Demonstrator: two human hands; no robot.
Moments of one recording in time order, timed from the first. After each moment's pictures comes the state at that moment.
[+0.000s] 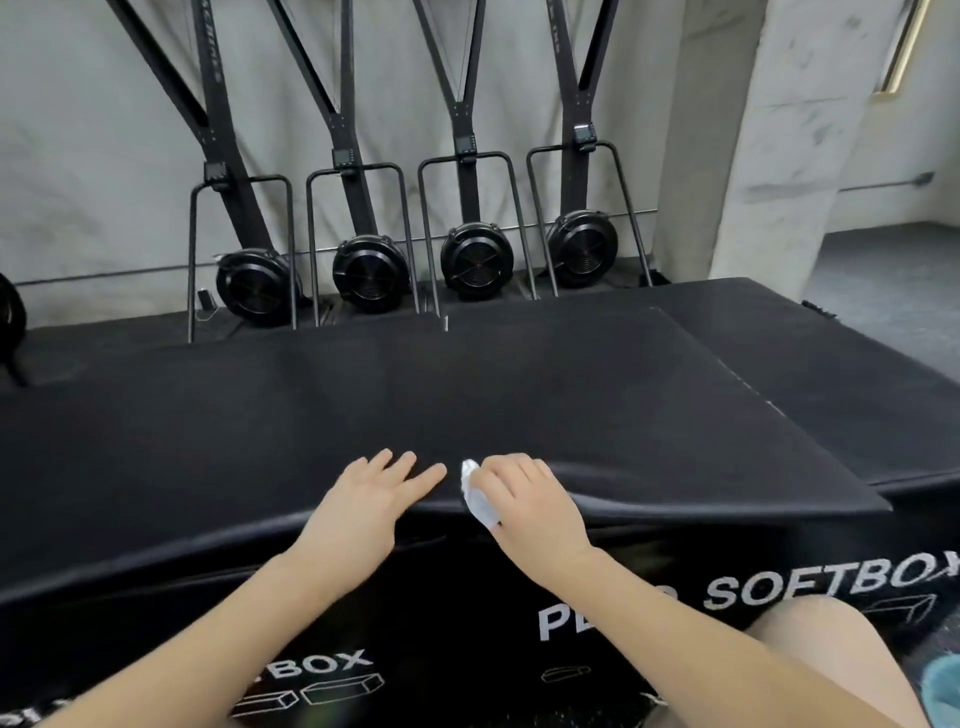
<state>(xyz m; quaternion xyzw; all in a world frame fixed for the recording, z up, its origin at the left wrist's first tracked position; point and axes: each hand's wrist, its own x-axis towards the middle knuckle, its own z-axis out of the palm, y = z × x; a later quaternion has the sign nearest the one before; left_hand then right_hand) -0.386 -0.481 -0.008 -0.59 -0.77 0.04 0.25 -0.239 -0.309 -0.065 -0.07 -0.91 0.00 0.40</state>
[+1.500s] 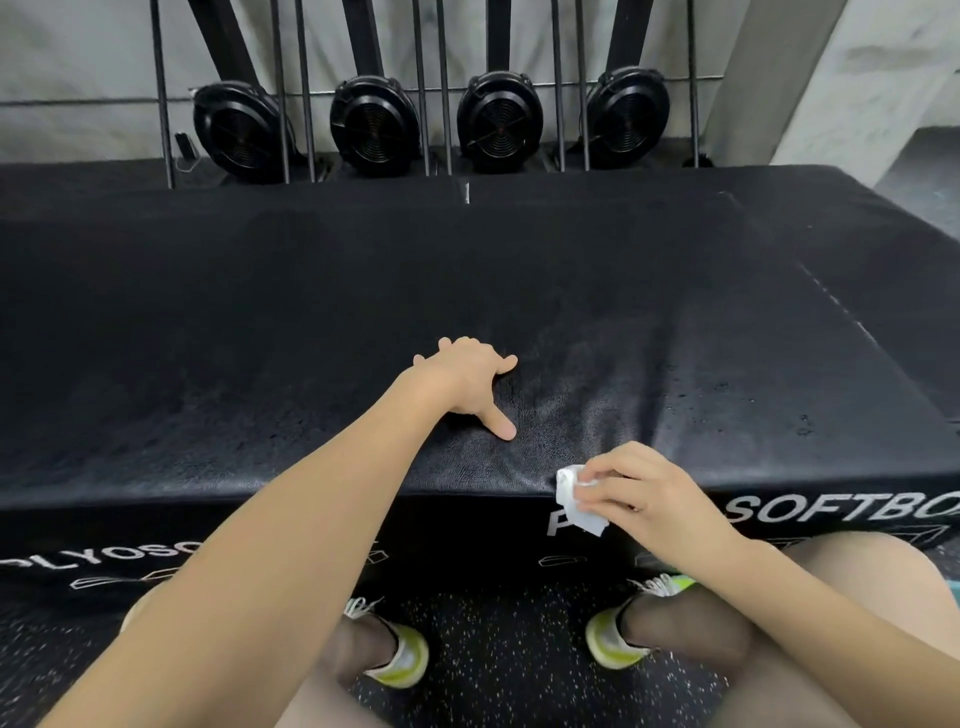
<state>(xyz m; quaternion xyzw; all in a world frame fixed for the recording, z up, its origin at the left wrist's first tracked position) -0.412 -0.362 -0.033 -0.48 -0.85 0.08 -0.21 -0.156 -0.266 -0.130 -0.01 -0.95 0.19 0.27</state>
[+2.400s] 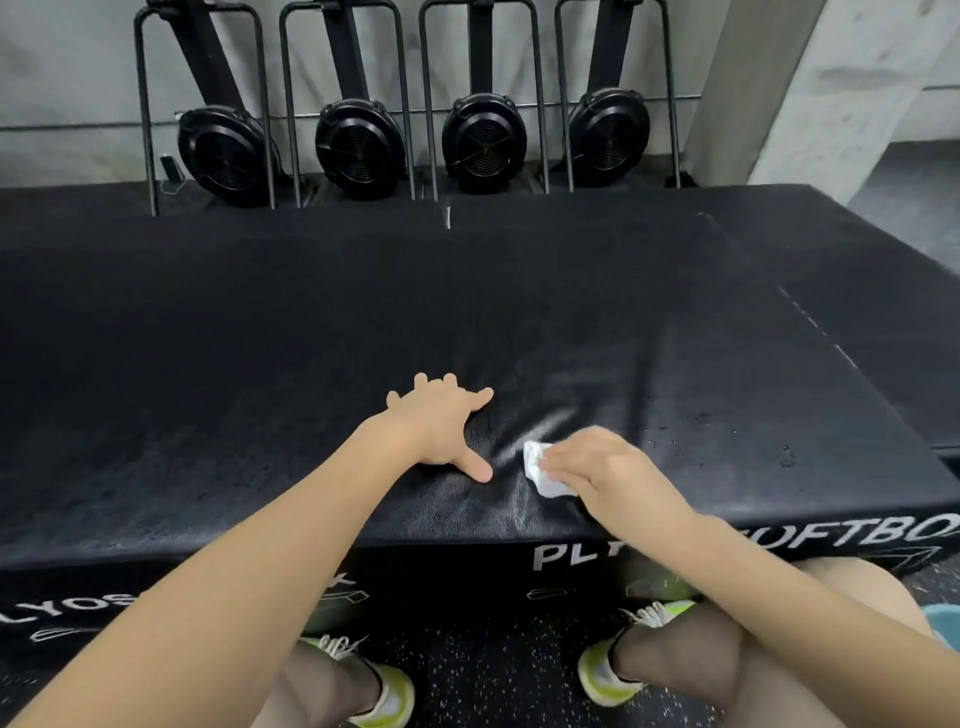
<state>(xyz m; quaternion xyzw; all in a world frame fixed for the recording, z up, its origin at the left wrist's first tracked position) -0.411 -0.366 -0.039 -0.50 -0.84 0.09 -0.19 -0.199 -0.244 -0.099 -0.08 -0.97 0.13 0.18</state>
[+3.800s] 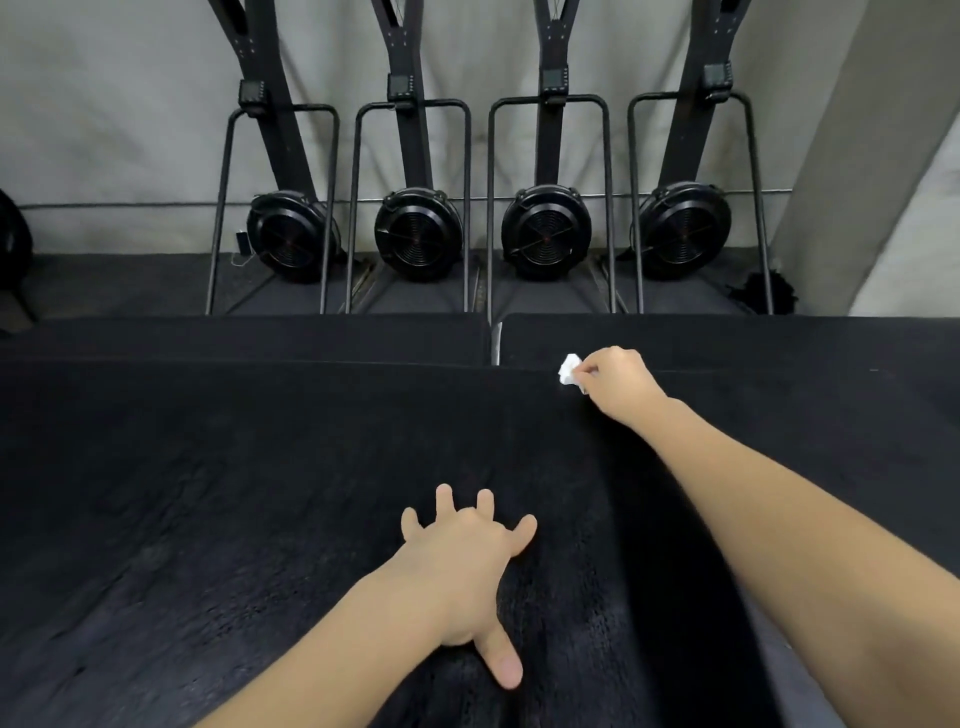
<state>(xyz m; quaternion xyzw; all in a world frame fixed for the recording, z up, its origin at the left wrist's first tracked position) -0.547 -0.230 -0.031 -0.46 -0.84 0.14 -0.26 -0.583 0.079 -0.080 -0.30 -0.90 0.27 0.15</state>
